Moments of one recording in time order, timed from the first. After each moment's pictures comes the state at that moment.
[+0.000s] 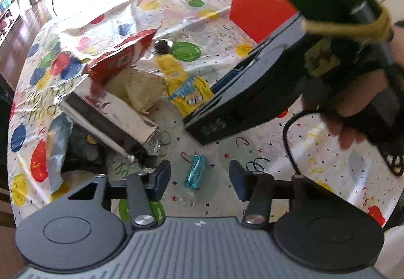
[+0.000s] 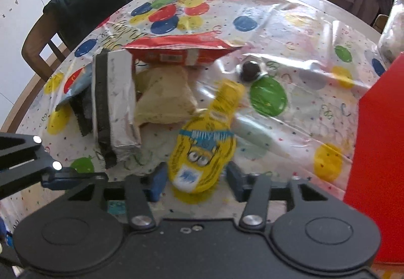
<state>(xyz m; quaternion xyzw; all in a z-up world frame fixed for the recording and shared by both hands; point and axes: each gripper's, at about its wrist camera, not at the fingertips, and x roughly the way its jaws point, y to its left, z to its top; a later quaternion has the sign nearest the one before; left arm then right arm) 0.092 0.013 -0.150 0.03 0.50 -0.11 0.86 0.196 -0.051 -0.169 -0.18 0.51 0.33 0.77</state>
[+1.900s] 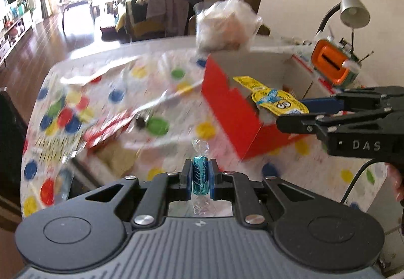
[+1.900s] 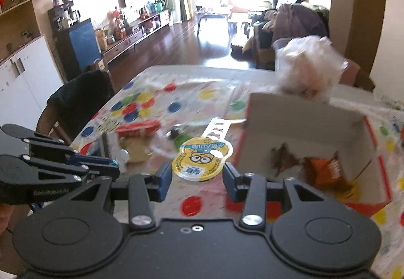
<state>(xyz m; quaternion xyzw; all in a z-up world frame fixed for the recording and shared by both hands) 0.084 -0.039 -0.025 -0.03 0.41 -0.09 0.91 0.128 -0.221 -0.017 -0.07 0.37 0.27 0.89</state>
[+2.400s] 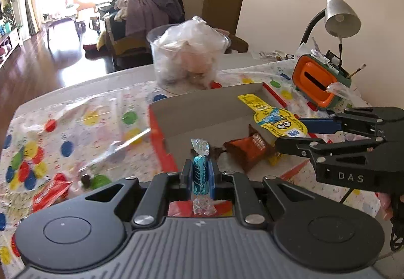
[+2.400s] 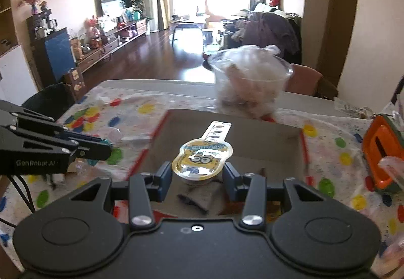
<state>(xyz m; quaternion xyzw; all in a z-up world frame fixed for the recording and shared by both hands) 0.174 -0.147 0.000 -0.02 0.40 -0.11 0.91 0.195 -0.324 -0.010 -0.08 0.35 0.22 0.91</state>
